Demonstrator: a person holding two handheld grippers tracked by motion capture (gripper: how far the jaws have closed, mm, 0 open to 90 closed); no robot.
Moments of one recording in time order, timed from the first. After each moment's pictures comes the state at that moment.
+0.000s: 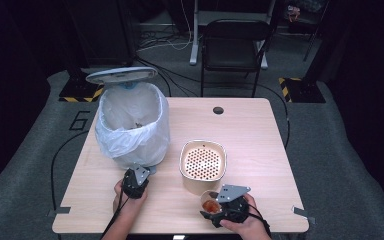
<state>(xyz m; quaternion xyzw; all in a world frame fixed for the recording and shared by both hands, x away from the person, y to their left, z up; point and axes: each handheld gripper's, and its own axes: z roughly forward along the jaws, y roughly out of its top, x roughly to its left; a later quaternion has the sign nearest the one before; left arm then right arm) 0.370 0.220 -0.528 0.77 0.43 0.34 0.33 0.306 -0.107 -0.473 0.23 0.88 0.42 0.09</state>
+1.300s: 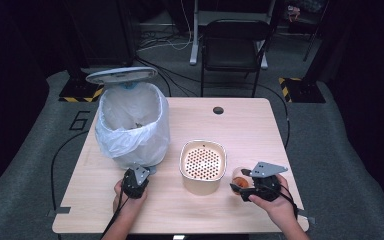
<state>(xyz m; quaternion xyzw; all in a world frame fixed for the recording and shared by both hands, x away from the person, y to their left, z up) 0.371 0.220 -0.528 0.77 0.43 0.34 0.33 0.344 -0.183 -0.438 0.31 0.84 0.42 0.16</state>
